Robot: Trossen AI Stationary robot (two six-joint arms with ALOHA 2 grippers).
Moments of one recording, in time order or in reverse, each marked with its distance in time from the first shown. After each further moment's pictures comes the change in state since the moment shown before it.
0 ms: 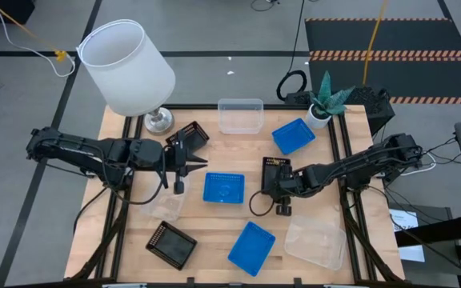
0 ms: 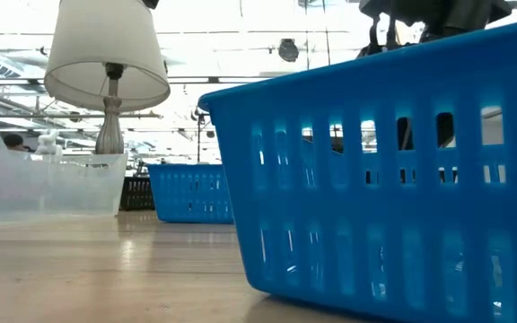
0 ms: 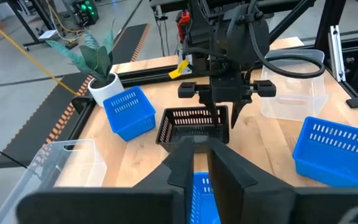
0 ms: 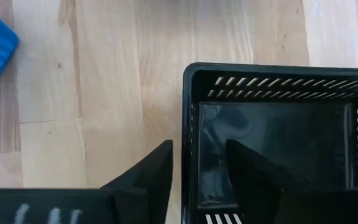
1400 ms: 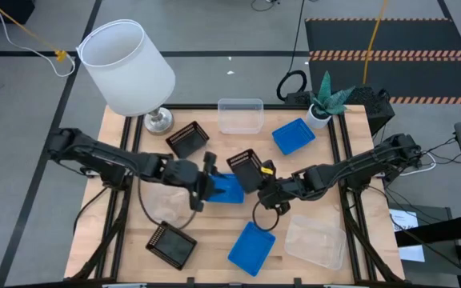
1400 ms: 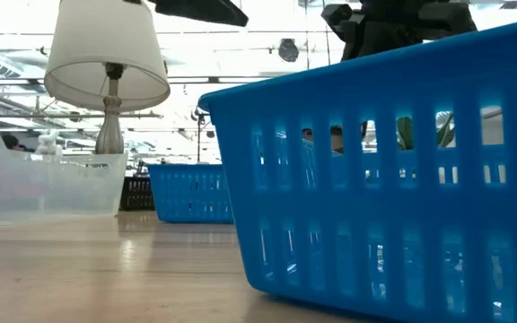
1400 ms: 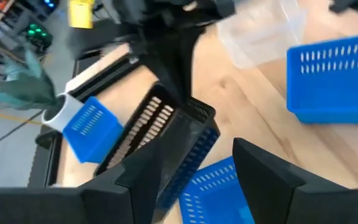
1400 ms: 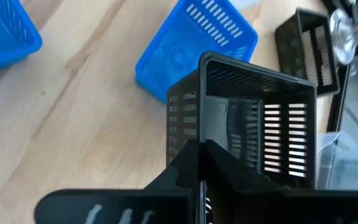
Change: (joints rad) left arm -0.058 0.332 0.056 0.119 0.060 0.360; right arm 0.078 -0.001 0.246 -0.035 0.234 -0.668
